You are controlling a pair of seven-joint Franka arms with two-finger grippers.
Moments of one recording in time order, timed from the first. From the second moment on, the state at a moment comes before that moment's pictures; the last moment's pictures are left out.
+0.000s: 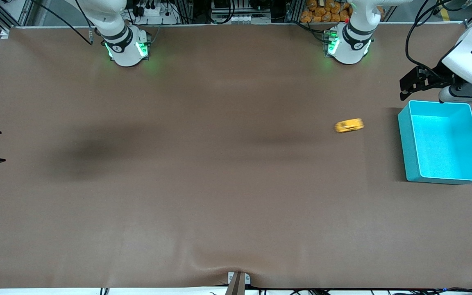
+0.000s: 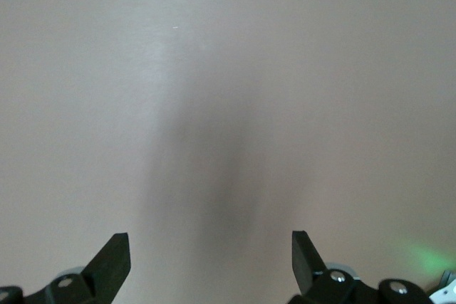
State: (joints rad) left arm -0.02 -0.06 -0.13 -1.60 0.00 1.55 -0.05; right arm -0.29 0.33 -0.05 -1.54 -0.05 1.72 0.92
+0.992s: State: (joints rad) left arm 0.00 -0.03 -0.13 -1.61 0.00 1.55 -0.05; right arm -0.17 0.29 -0.02 -1.46 0.07 1.57 0.39
